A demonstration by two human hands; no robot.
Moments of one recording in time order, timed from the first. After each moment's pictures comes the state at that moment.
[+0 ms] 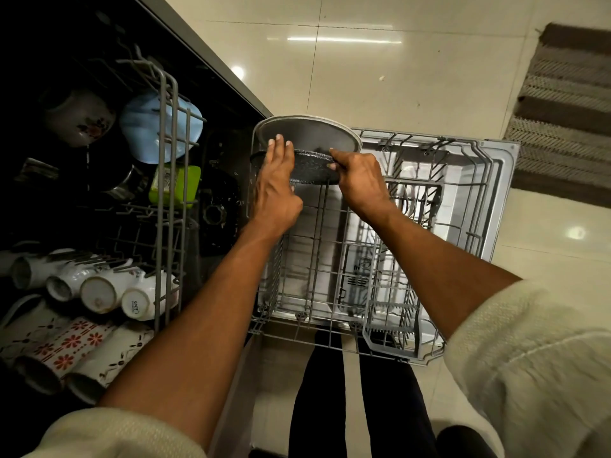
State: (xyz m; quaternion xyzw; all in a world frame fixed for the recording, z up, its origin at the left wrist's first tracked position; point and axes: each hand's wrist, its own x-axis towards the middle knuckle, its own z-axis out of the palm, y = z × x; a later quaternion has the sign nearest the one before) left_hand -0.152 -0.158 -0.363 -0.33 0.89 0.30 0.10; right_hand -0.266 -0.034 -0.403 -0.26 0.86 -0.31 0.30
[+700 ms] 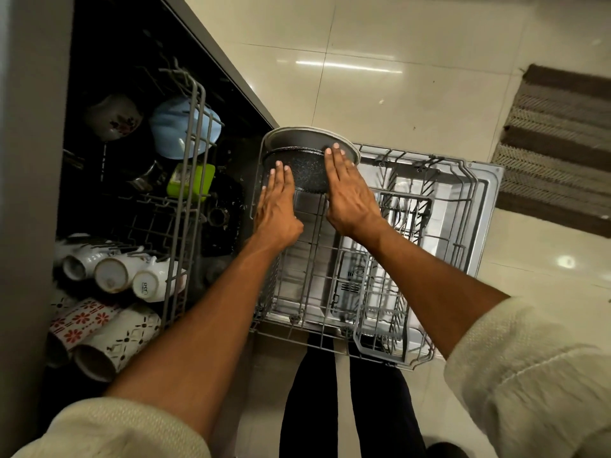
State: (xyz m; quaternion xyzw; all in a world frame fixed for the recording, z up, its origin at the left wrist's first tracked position) left_hand -0.127 -0.139 -0.340 -0.34 0.88 0.24 0.23; right_hand -0.241 -0.024 -0.379 -0.43 0.84 -0.12 0.30
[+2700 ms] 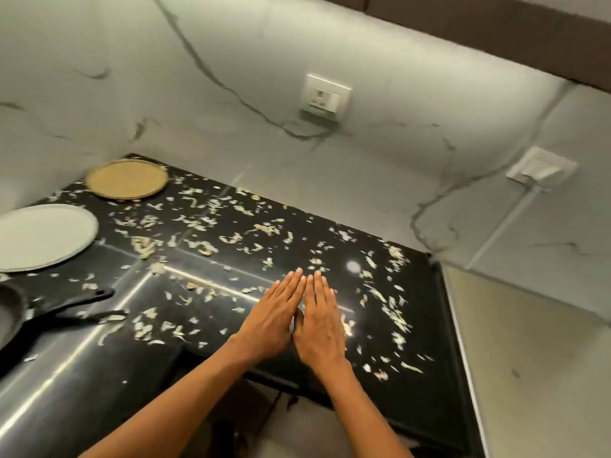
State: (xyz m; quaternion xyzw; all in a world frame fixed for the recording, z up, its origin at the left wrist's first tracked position) left_hand 0.661 0.142 0.099 -0.73 0.65 0.03 -0.22; right_hand 0.544 0.074 0.112 -0.92 0.36 -0.14 0.06
